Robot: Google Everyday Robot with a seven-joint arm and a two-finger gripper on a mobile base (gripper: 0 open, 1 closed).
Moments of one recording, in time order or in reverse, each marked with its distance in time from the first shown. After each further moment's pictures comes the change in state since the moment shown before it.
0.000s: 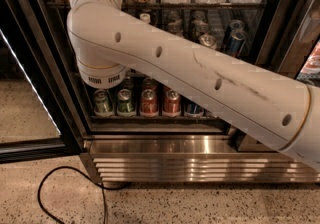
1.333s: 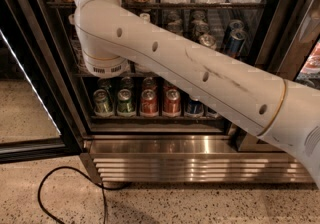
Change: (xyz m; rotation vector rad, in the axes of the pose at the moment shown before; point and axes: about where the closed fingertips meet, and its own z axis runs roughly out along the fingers) arm 0.002 -0.001 0.036 -0.003 -0.044 -0.008
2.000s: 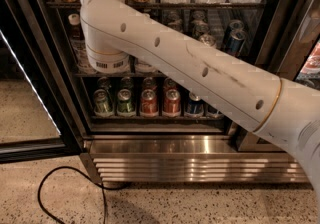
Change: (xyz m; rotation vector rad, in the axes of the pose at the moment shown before) arm 0.010 -0.012 0.014 0.014 0.024 0.001
